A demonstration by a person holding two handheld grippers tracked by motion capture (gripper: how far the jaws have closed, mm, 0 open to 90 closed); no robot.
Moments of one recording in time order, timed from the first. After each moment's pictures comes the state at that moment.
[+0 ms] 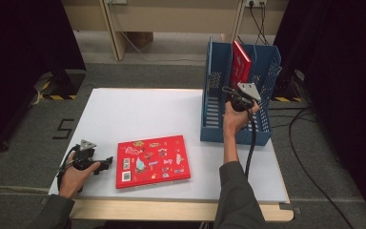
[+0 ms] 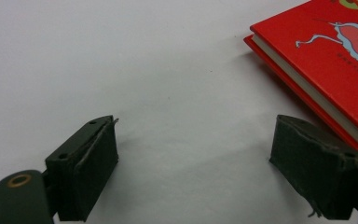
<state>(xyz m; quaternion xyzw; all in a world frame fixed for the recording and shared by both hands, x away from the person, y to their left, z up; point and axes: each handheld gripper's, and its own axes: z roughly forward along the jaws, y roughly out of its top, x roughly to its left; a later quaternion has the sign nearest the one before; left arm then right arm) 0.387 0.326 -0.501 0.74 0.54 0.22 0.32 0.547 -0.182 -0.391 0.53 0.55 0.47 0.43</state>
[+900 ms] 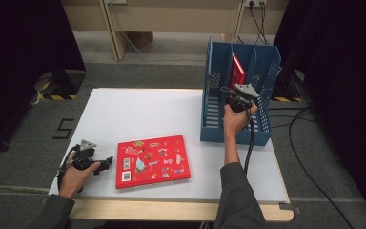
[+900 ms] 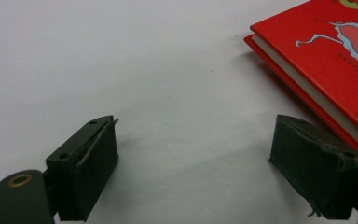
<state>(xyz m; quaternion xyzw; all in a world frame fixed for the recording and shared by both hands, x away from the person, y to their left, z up) 0.387 0.325 -0.500 0.74 0.55 0.22 0.32 0.551 -0.181 -0.397 0.56 0.59 0.44 0.38</state>
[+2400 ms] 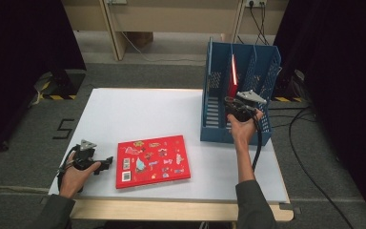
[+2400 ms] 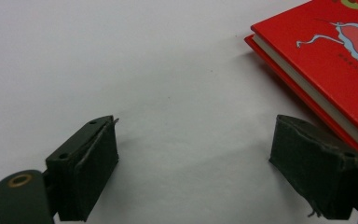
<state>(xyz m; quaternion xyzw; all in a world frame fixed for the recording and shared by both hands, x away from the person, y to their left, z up) 0.387 0.325 -0.500 0.74 0.55 0.22 0.32 0.513 -0.192 -0.390 0.51 0.65 0.46 0.31</state>
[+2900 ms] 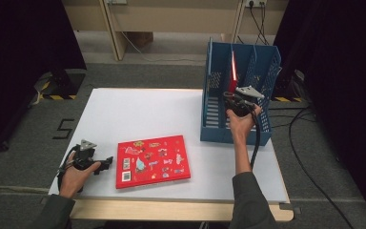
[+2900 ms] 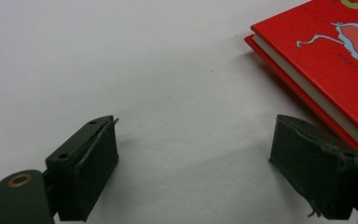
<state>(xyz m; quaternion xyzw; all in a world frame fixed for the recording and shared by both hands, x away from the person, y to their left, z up) 0.387 0.325 -0.500 0.74 0.55 0.22 0.32 0.532 -0.191 -0.391 0.51 0.65 0.46 0.32</state>
